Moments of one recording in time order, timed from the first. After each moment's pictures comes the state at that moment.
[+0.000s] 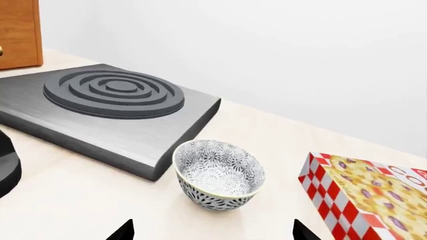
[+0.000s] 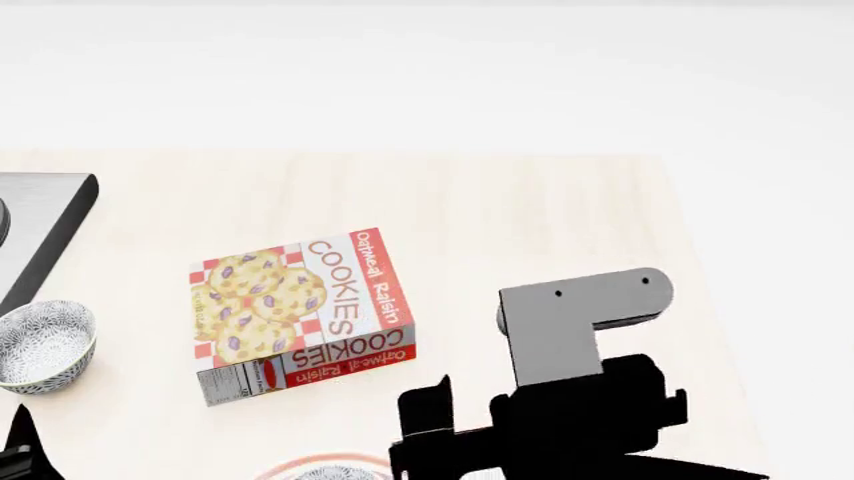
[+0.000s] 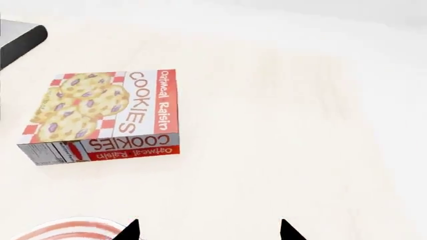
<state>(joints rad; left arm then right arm) -0.10 -0.32 -0.05 -0.09 -0.53 -0.04 -0.20 0.71 0.43 -0.31 -0.34 1.26 1.22 0.82</state>
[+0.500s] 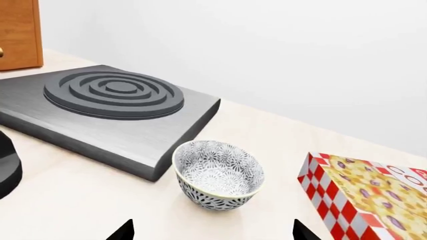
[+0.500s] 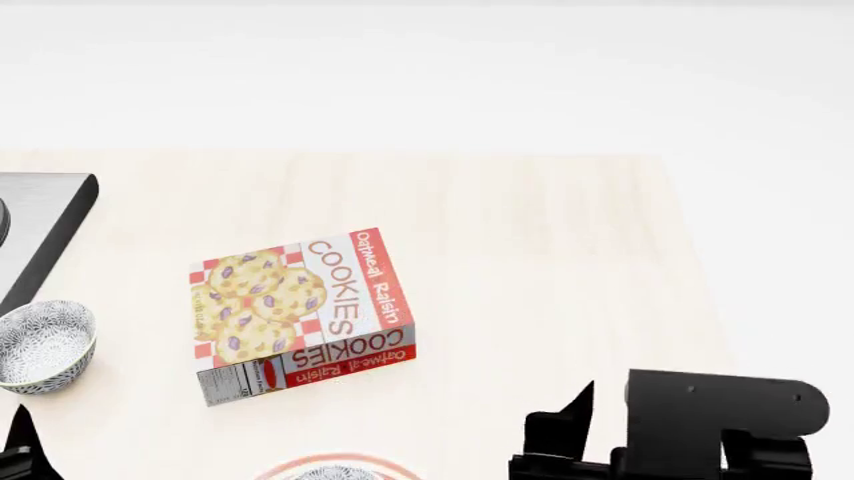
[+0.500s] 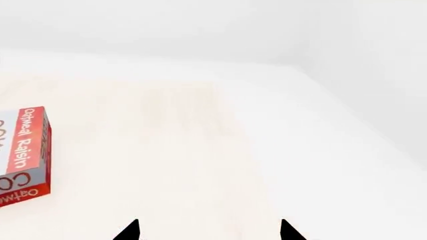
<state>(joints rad) -0.10 -0.32 -0.05 -0.08 -0.53 -0.04 -0.21 0.38 0.55 -0.28 -0.50 0.88 0.86 0.86</state>
